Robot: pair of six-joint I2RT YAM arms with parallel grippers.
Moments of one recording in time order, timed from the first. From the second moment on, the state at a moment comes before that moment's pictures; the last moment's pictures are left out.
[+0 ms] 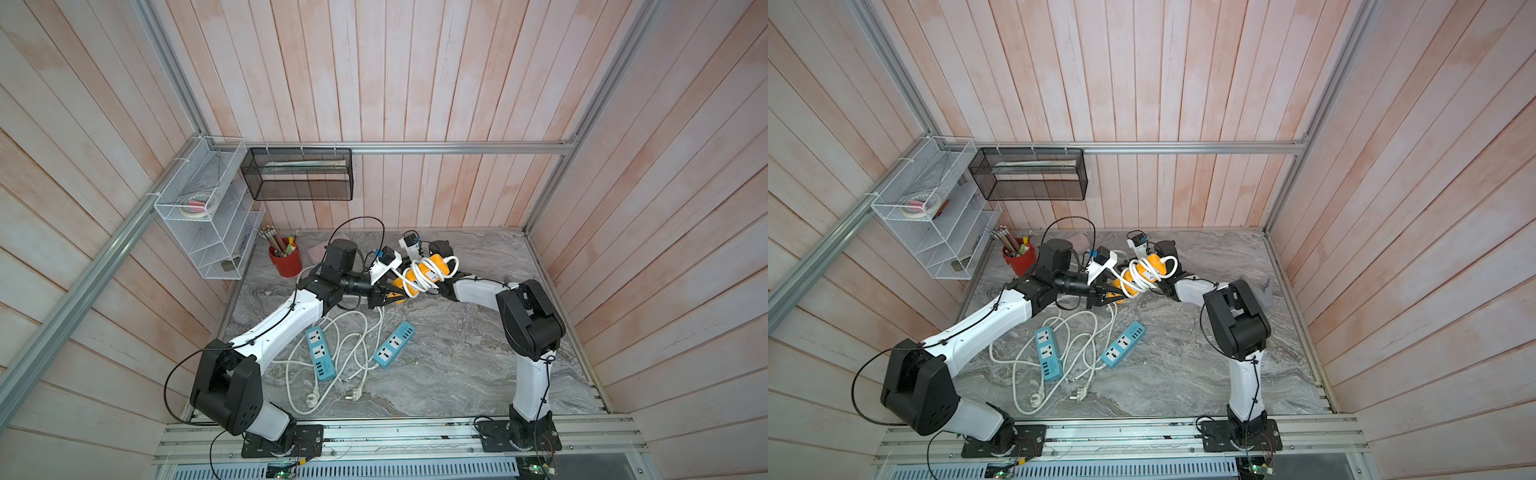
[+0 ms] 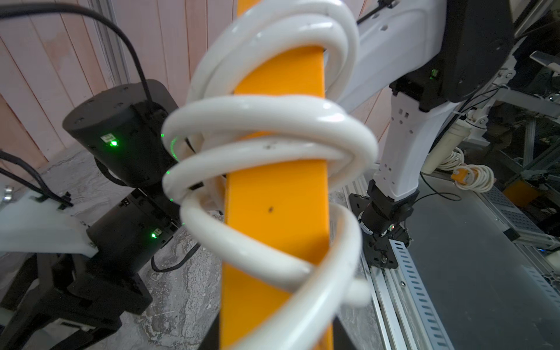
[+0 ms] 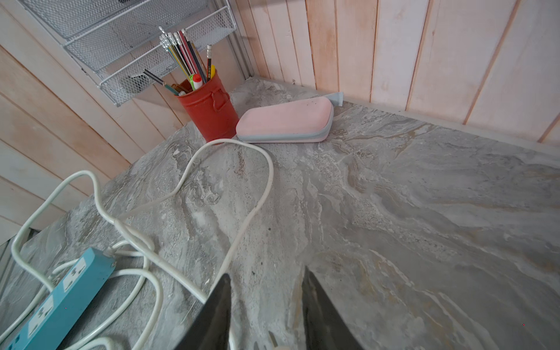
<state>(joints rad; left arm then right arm) -0.49 1.51 1.18 -0.15 1.01 0.25 0.49 2.02 1.26 0.41 -0.56 0.16</state>
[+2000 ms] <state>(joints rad) -0.51 1.83 1.43 -0.49 0.56 0.36 0.54 1.61 1.25 -0.01 0.03 -0.93</state>
